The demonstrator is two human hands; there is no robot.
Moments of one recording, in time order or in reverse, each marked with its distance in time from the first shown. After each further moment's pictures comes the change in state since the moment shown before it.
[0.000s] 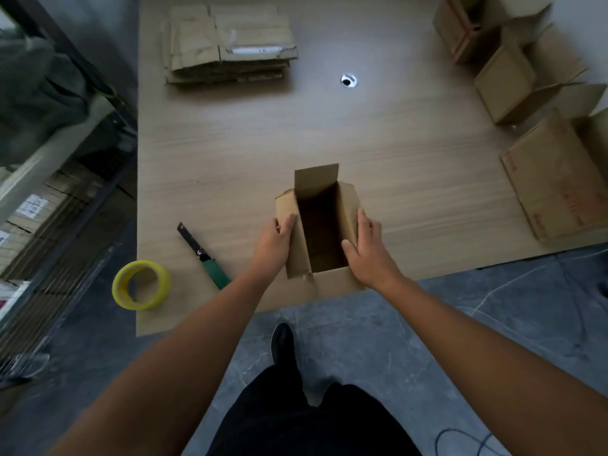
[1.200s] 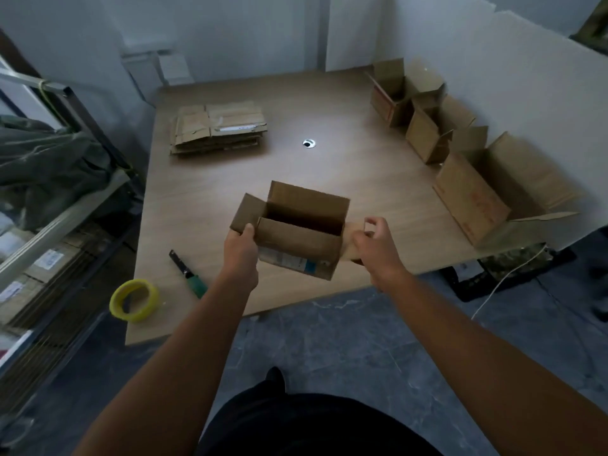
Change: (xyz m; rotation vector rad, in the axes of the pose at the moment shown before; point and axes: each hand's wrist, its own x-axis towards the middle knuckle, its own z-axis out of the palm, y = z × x) left_hand -0.091 0.039 0.025 -0.554 0.227 0.064; right_hand -0.098 0.015 -0.099 0.754 0.318 0.118
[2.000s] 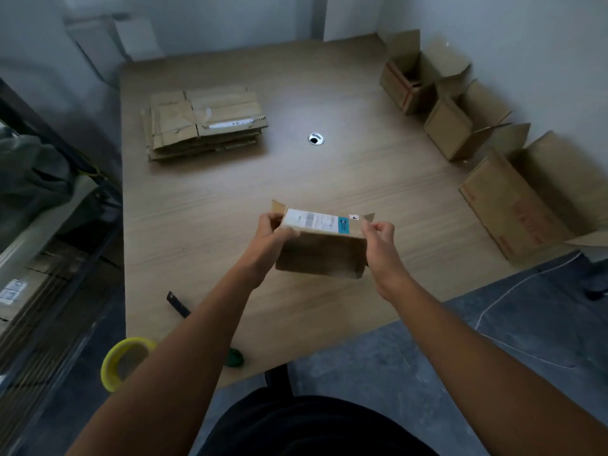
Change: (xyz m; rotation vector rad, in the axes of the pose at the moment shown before) left_hand 0.142 0.048 0.019 0.405 -0.524 0.060; right_hand 0.106 -0.017 0.100 0.041 0.110 0.122
